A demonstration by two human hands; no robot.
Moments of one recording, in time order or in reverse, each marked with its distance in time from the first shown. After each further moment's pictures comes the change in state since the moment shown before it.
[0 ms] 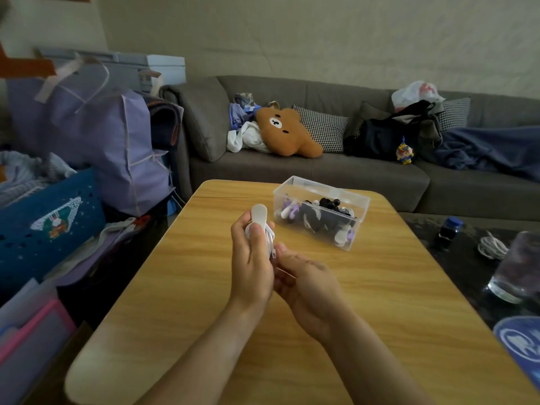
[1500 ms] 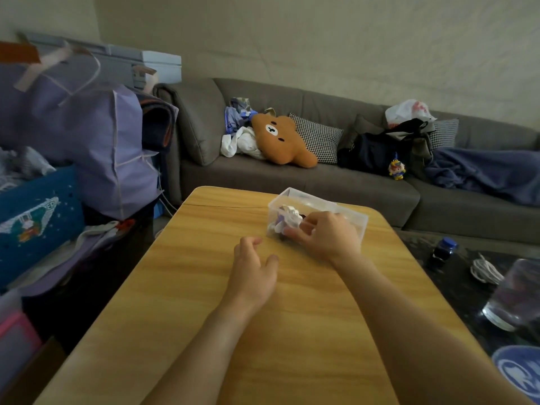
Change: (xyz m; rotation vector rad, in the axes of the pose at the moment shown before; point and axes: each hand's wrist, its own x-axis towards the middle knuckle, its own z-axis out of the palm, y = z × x) left_hand 0.055 -0.038 -0.010 0.566 -0.097 -0.160; right_hand 0.122 -0.071 -0.048 -1.742 0.399 -0.453
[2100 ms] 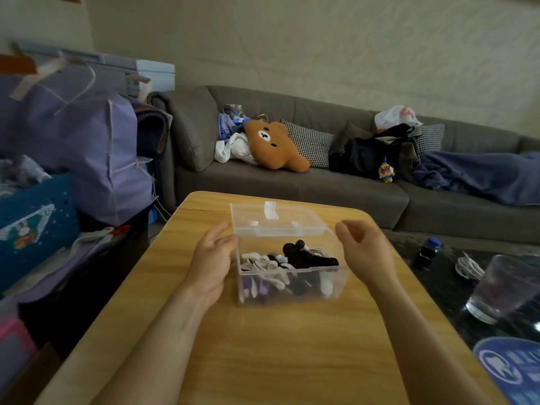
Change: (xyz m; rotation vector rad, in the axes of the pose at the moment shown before) left_hand 0.001 0.017 -0.049 -0.581 -0.006 -0.209; right_hand -0.063 0.027 -0.051 0.579 0.147 0.290
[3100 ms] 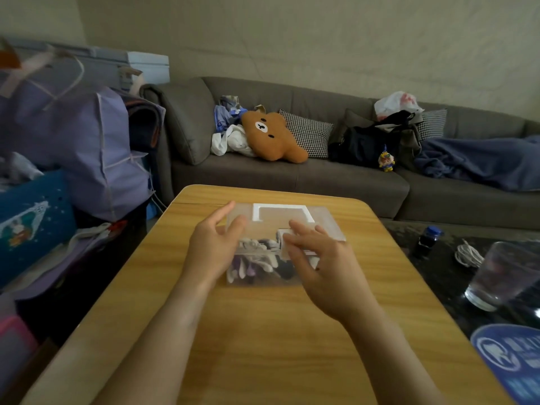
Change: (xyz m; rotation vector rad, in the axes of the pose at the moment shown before) left_hand -0.005 0.006 0.011 0.472 0.034 0.332; right_hand -0.057 -0.014 0.015 -0.121 -0.246 -0.465
